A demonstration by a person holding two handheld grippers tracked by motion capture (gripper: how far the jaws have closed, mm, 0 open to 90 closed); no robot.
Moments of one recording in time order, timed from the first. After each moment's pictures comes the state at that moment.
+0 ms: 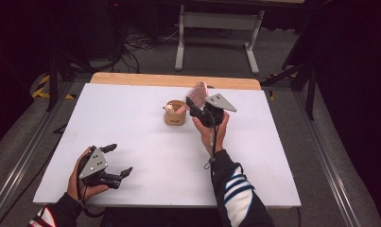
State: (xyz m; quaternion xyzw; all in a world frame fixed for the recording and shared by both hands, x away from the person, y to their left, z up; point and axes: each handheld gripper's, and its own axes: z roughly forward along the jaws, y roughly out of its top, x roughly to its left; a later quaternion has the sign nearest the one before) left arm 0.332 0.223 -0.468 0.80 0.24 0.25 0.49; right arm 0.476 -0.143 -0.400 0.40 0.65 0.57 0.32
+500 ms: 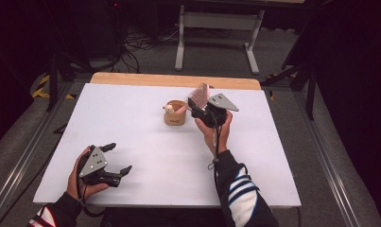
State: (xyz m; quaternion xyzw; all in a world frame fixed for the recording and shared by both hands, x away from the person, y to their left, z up) left arm 0.335 0.223 -0.469 0.80 0.24 0.25 0.48; right arm 0.472 -0.148 -0.394 0.39 0.66 0.55 0.33
